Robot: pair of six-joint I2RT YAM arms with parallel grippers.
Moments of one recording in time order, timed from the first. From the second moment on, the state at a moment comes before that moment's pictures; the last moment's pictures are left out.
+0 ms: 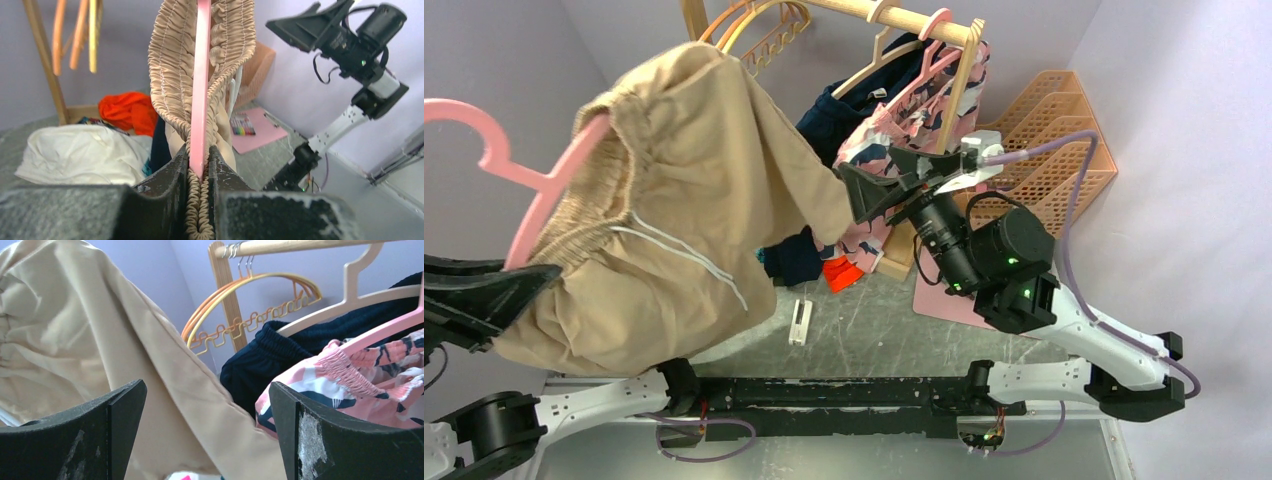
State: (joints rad) left arm -1.03 0.70 2.19 -1.38 -0.24 -0.21; right arm 1.21 1.03 1.36 0.07 0.59 0.07
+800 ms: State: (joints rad) left arm -1.01 0.60 2.19 -1.00 -0.47 -0.02; right arm 1.21 1.08 1.33 0.11 0.62 0.07
